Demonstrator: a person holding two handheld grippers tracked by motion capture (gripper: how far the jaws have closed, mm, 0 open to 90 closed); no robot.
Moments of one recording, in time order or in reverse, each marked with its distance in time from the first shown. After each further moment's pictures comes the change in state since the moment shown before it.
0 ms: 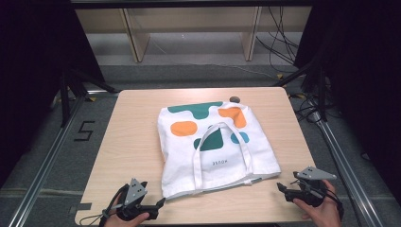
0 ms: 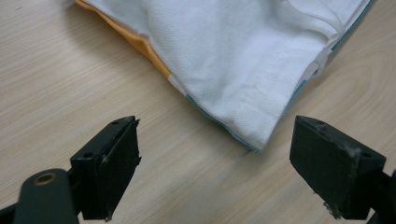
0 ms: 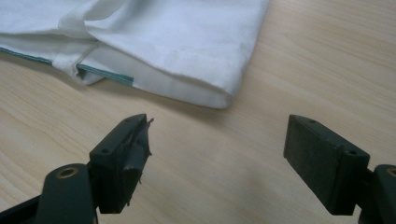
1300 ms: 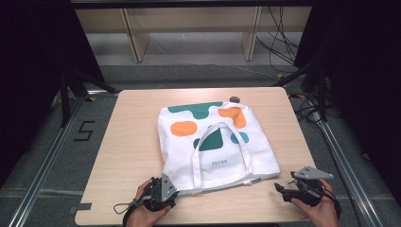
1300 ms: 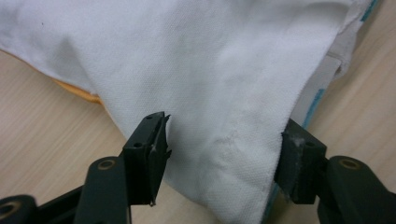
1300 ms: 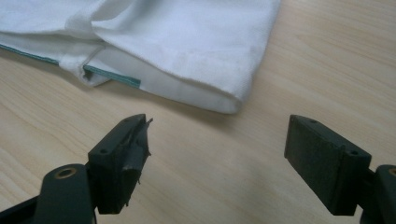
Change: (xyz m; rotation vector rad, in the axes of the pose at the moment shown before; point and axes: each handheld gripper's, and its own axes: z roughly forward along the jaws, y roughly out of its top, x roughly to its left) left arm -0.033 0.029 0.054 0.117 0.130 0.313; right arm 0.003 0.003 0.005 0.010 0.039 -0.005
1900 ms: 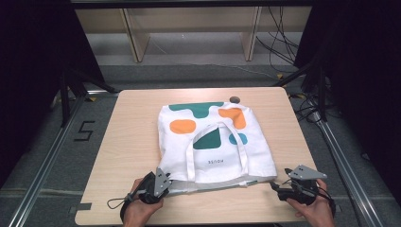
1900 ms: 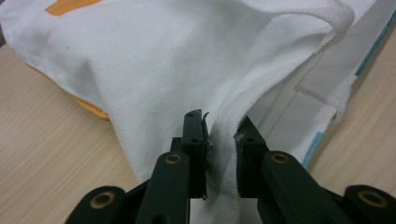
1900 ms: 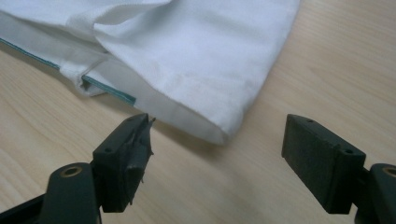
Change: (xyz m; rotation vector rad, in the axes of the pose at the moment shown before) left arm 0.023 0.001 -0.007 -0.087 -0.025 -0.022; right arm 0.013 0.010 0.006 -0.049 -0.018 -0.105
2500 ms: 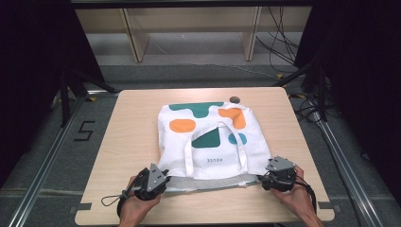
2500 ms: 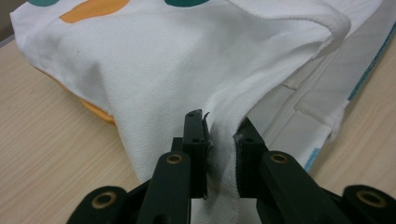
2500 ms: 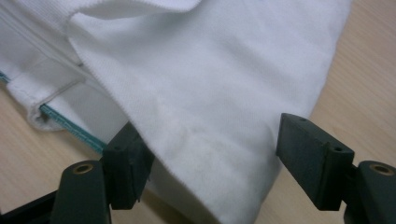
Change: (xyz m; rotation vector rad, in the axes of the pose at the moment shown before) left arm 0.012 0.002 -0.007 -0.058 -0.018 -0.069; right arm 0.016 0.033 0.046 0.068 -0.063 -0.202
